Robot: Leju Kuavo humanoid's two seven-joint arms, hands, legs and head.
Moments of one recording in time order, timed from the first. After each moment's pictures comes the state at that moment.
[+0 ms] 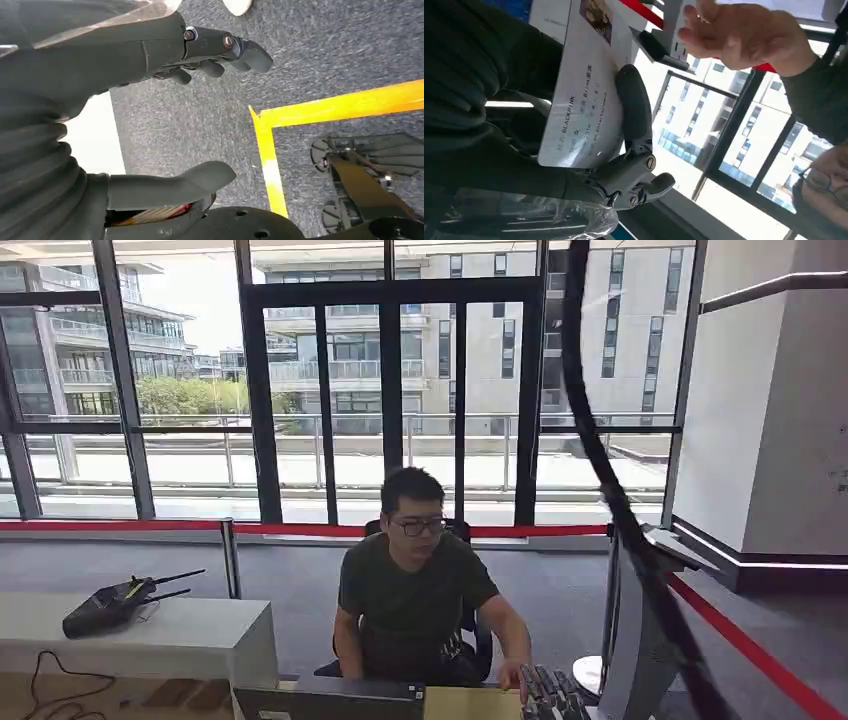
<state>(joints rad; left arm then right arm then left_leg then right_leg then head) -0.13 0.15 -1.16 -0.19 1.01 0.19 0.04 -0.85 -0.18 0.68 -1.06 1.57 0.01 0.28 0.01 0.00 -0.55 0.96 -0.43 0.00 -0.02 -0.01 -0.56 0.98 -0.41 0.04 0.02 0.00</state>
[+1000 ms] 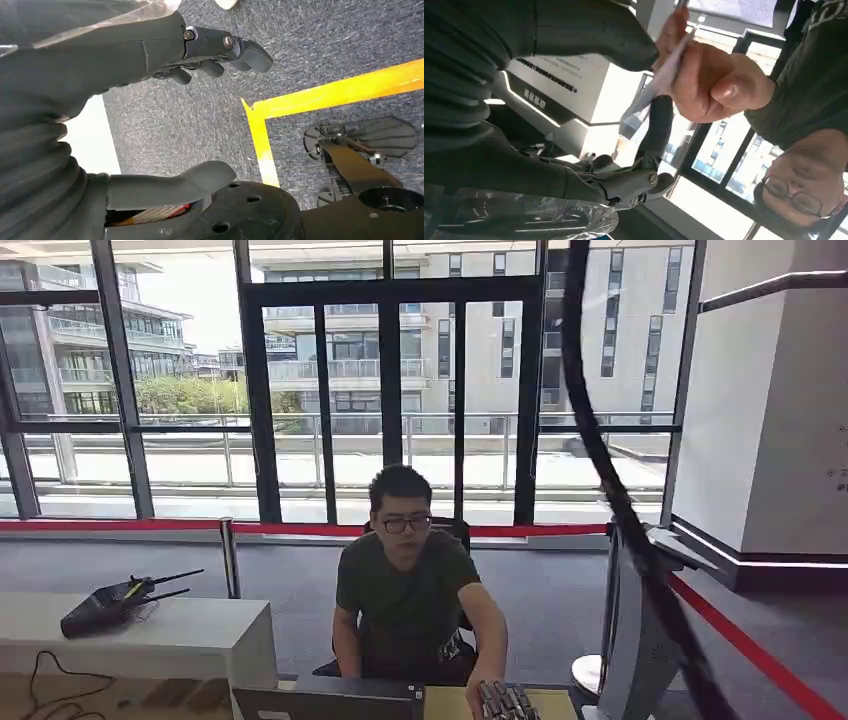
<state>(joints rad) -0.13 0.13 -1.16 -0.19 1.00 0.18 0.02 -0.88 -0.08 0.75 -0.89 1.56 -0.06 0.26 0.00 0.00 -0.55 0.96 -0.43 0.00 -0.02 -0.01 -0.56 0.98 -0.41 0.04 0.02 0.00</state>
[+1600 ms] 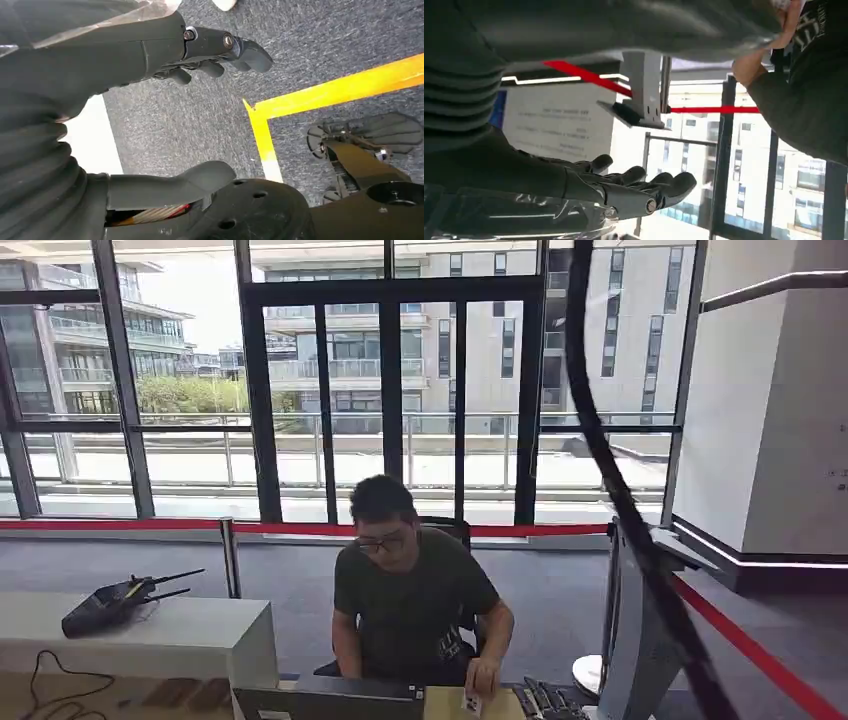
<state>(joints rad) -0.13 0.13 -1.17 -0.19 0.97 0.16 0.03 -0.79 -0.20 0.63 -1.09 1.16 -0.05 0.28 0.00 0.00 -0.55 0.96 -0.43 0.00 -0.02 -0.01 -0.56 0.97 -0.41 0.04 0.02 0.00</state>
